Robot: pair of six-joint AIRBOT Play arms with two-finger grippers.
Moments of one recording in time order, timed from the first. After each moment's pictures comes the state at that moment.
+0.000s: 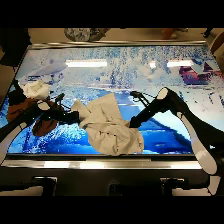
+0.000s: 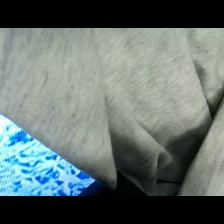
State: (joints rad) left arm -0.07 -1.48 0.98 0.96 -0.97 -1.44; right arm 0.16 -1.61 1.23 -1.00 1.31 0.82
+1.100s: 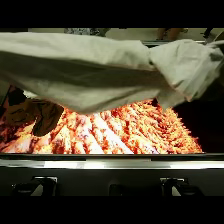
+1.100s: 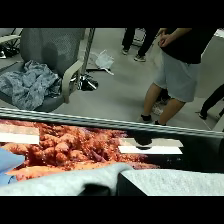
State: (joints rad) left arm 0.05 -0.72 1.58 1.26 -1.03 -1.61; right arm -0.04 -0.84 1.71 -1.42 1.25 0.97
